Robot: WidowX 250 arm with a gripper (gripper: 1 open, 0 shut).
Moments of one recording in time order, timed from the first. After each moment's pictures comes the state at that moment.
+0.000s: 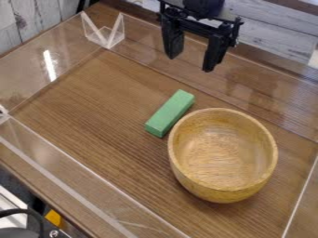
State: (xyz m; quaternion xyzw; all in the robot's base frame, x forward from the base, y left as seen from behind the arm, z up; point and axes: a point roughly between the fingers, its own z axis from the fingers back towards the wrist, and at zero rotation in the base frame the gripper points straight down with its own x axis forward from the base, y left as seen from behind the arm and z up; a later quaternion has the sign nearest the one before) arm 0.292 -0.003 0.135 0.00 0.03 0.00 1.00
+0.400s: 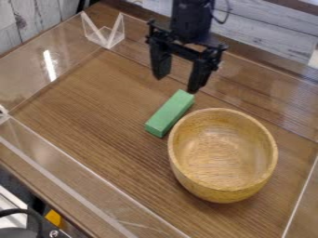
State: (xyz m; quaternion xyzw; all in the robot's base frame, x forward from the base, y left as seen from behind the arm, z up) arm 0.277 0.013 0.106 0.00 0.06 -0.01 1.00
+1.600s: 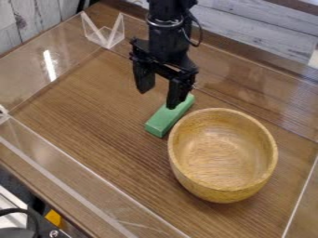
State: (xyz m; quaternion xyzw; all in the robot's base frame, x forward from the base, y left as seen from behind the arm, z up) arm 0.271 0.030 0.078 0.00 0.03 -0.05 1.00
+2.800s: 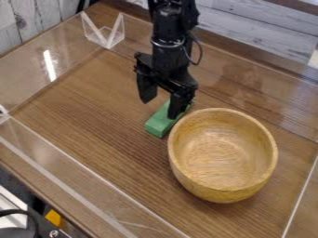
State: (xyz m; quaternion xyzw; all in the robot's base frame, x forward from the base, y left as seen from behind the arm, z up) arm 0.282 0.033 0.049 0.02 0.02 -0.06 1.00
